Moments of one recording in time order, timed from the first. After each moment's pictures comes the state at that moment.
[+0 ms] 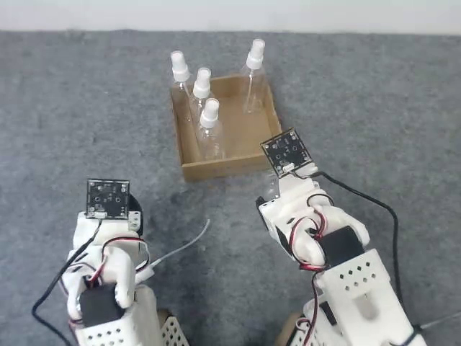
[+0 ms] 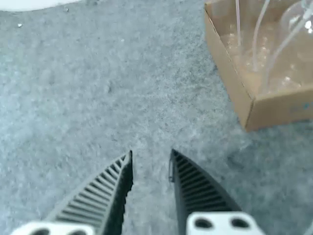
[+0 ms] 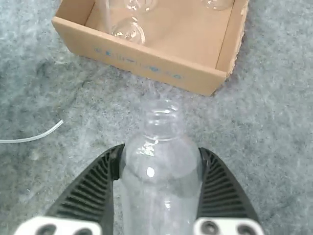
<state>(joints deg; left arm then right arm) -19.6 -103.5 84.0 69.8 -11.4 -27.8 -57.8 57.5 59.4 3.4</state>
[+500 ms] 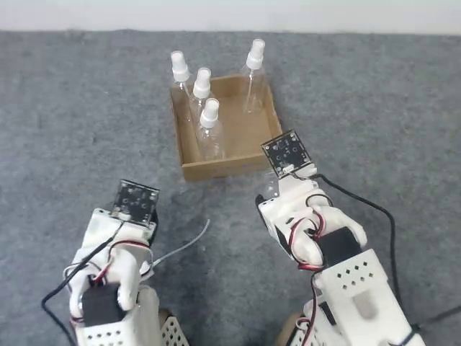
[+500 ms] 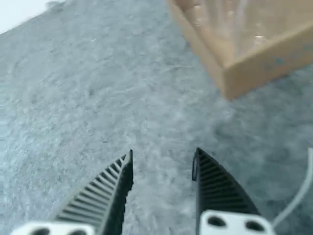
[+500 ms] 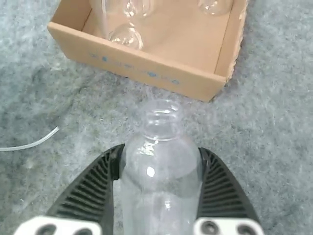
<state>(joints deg) -14.8 -103.5 83.4 73.9 -23.0 -27.3 -57.8 60.7 54.6 3.4</state>
